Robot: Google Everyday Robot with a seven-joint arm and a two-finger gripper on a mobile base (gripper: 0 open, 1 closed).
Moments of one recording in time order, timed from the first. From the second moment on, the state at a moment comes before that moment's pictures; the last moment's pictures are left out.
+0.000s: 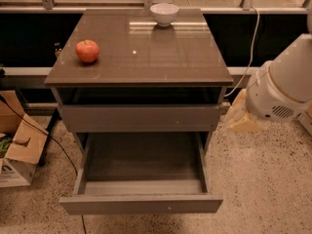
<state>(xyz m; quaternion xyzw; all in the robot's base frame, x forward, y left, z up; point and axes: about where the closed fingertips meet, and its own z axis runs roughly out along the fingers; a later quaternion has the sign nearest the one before) 0.428 -0.176 0.887 -0.62 0.76 0.03 0.18</state>
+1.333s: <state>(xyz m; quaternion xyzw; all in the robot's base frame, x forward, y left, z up) 0.430 -0.166 0.758 -0.59 0.78 0.09 0.16</state>
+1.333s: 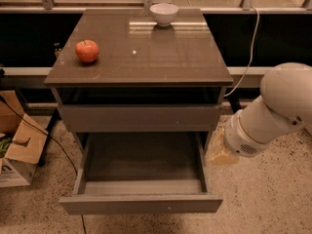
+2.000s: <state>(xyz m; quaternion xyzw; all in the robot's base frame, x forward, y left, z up) 0.388 -0.160 0.687 -0.56 0.80 0.14 0.16</state>
